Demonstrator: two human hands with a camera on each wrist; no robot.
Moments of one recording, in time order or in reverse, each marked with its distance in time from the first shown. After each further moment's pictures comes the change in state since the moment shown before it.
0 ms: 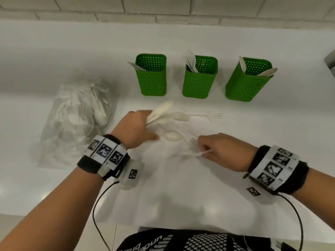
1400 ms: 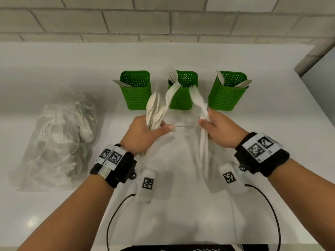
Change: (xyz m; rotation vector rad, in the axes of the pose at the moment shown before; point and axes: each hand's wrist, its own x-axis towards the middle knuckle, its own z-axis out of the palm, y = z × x) left_hand 0.027 0.040 0.026 -0.732 0.163 0.013; right_hand 0.018 0.034 -0.041 0.467 0.410 0.277
